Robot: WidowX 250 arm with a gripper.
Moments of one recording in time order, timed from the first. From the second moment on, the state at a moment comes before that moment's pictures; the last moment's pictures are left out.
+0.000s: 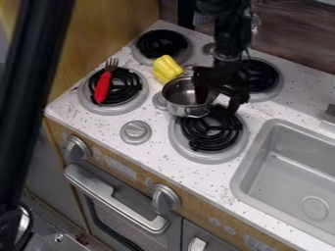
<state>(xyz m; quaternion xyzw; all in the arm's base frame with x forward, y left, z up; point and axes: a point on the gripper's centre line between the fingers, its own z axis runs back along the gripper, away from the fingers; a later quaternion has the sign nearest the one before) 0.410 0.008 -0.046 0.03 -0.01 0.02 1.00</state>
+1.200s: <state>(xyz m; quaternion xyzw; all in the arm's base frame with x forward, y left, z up) 0.409 -0.003 -0.044 0.09 -0.08 -0.07 0.99</state>
